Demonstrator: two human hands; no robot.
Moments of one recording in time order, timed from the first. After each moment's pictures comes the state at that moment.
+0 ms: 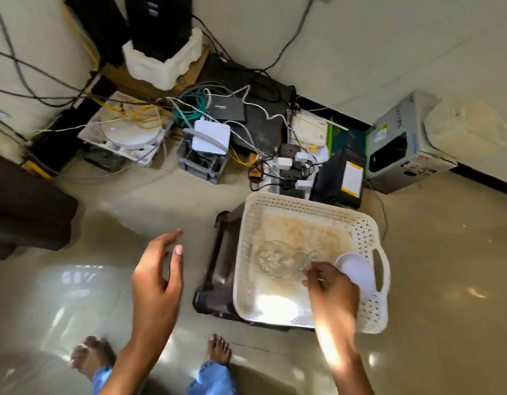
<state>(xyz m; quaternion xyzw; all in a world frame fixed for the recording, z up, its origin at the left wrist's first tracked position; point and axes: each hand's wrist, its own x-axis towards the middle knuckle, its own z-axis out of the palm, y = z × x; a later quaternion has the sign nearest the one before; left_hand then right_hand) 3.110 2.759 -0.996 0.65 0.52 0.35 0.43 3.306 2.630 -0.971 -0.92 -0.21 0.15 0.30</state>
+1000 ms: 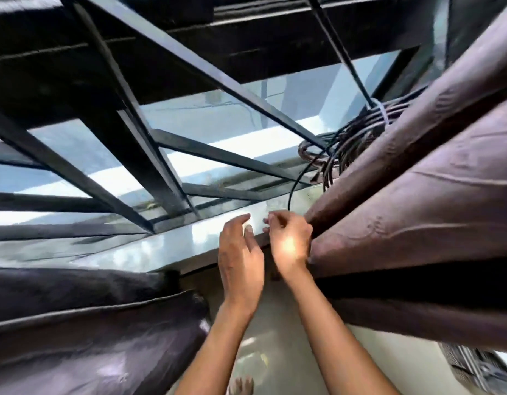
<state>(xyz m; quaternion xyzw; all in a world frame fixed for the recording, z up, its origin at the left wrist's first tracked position) 2.643 3.028 -1.055 0.32 0.82 0.46 0.12 2.691 3.097 -1.067 -0.63 -0.60 0.44 0.25</state>
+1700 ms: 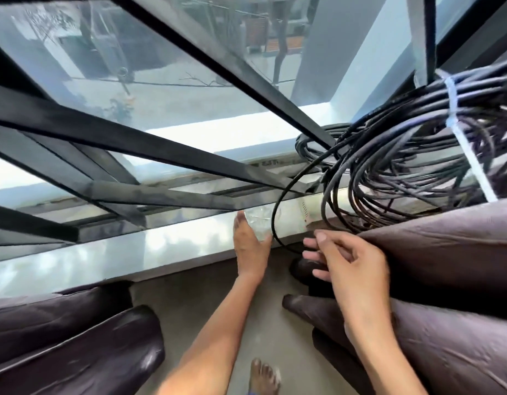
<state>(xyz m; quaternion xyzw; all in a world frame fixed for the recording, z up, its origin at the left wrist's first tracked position) 2.666 3.167 -1.246 0.23 0.84 0.41 0.26 2.780 3.178 -1.088 -0.61 -0.50 0.55 0.27</state>
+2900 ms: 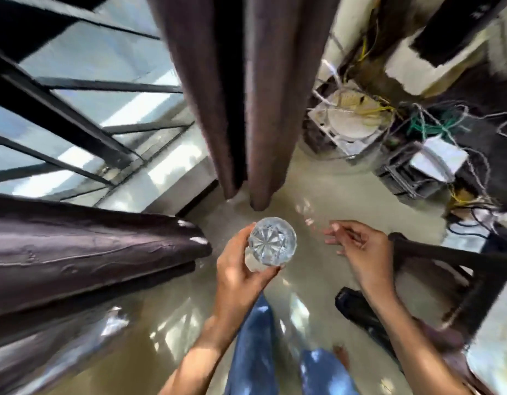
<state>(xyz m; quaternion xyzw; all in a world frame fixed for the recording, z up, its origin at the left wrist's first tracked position) 2.766 2.821 -0.985 0.52 0.67 0.37 0.39 2.966 2.863 -0.983 -0.71 -0.39 0.48 0.34</state>
